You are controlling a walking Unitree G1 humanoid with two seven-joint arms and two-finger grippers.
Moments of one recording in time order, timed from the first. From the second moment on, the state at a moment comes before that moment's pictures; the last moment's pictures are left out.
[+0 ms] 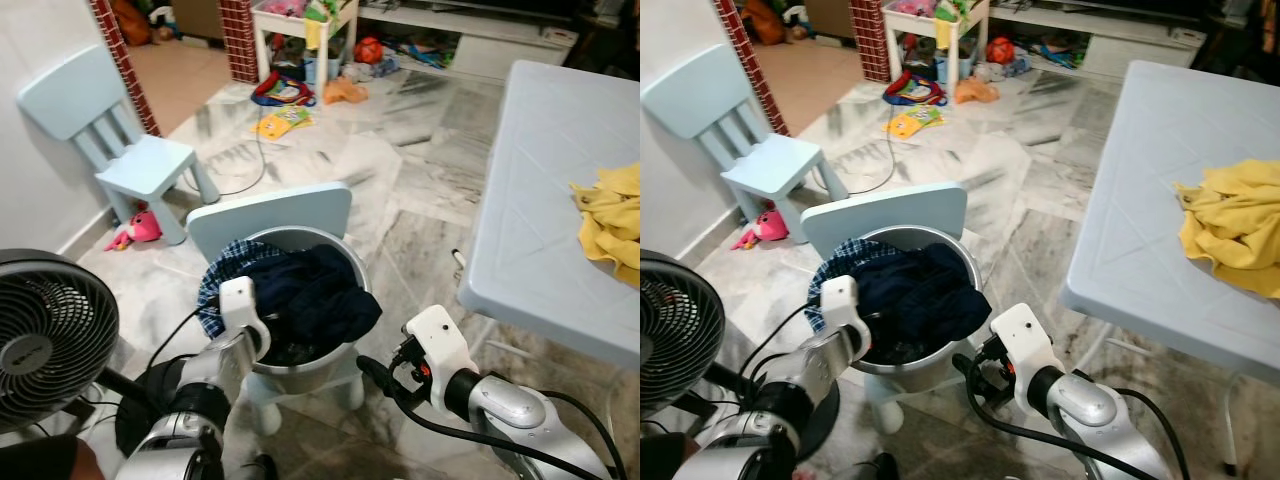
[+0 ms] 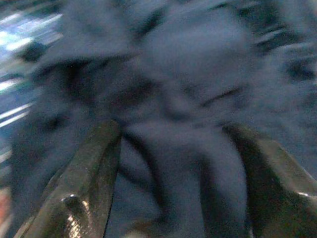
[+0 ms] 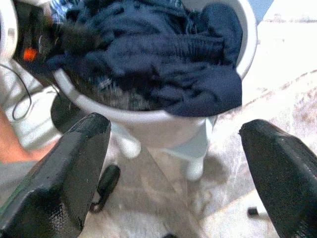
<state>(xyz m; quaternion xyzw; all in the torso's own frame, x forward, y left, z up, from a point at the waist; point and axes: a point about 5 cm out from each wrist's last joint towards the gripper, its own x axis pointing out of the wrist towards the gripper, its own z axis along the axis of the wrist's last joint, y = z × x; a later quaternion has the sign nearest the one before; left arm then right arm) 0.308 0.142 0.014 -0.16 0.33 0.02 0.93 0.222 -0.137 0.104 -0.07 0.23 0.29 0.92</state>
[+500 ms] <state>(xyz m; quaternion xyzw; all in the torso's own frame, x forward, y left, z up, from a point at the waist) 0.297 0.154 0.026 -0.15 0.28 0.03 0.95 0.256 -0.126 0.126 -0.03 0.15 0.26 0.95</state>
